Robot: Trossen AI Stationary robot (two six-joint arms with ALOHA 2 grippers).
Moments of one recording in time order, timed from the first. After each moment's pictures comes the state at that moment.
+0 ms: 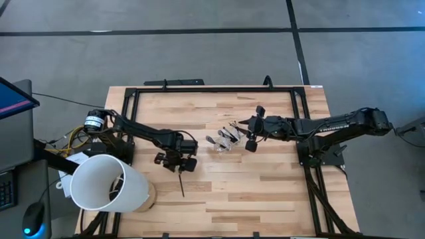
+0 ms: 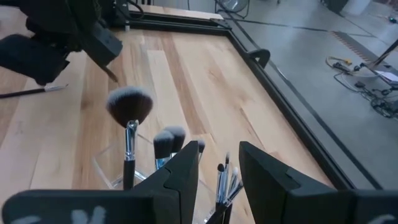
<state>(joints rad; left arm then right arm) -0.10 1.70 0.94 -0.74 0.37 -1.34 0.00 1.14 0.65 0.03 0.34 -0.12</state>
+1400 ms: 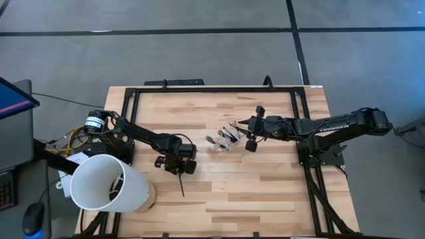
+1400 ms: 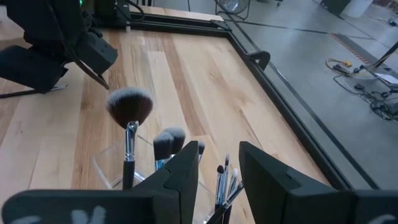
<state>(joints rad) -0.15 1.72 0.86 -0.57 0.34 -1.41 0.00 1.14 0.65 0.03 0.34 -0.13</state>
